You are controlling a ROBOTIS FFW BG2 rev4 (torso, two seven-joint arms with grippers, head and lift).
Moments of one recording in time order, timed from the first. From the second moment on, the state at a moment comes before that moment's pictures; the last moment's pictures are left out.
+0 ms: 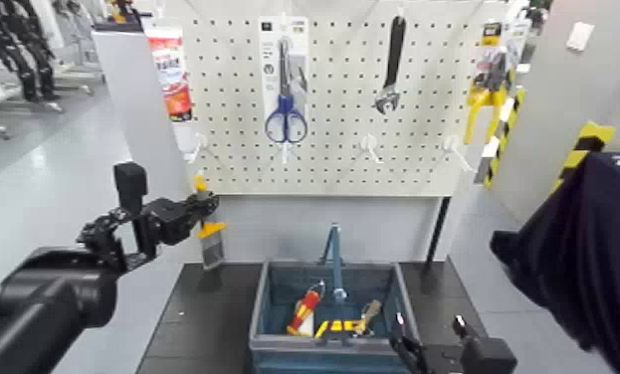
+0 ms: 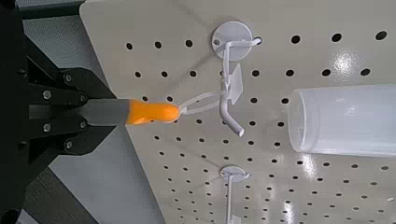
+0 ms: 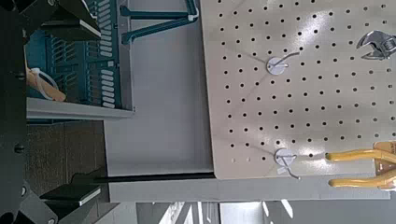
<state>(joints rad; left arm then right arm) -0.67 0.32 -0.28 -0.77 0.39 -0.11 -0.69 0.21 -0.07 0.16 -1.55 -0.13 -0.22 -0.14</state>
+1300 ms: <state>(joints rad) -0.41 0.32 -0.14 -1.36 0.45 0.12 -0.65 0.21 -0.07 0.16 -1.55 -0.13 -0.21 -0.14</state>
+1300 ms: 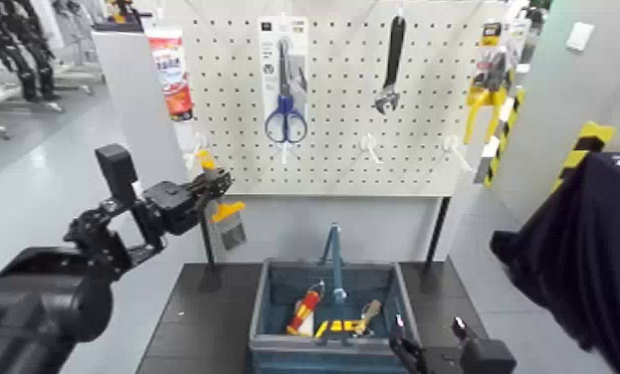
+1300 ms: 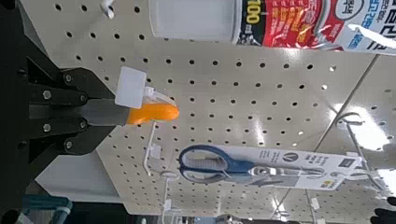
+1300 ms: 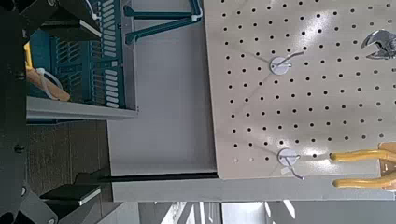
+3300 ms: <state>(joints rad) -0.40 0.24 -0.46 -1.07 0.95 0.06 -0.56 0.21 -0.07 0.17 -1.54 -0.14 -0.22 -0.14</state>
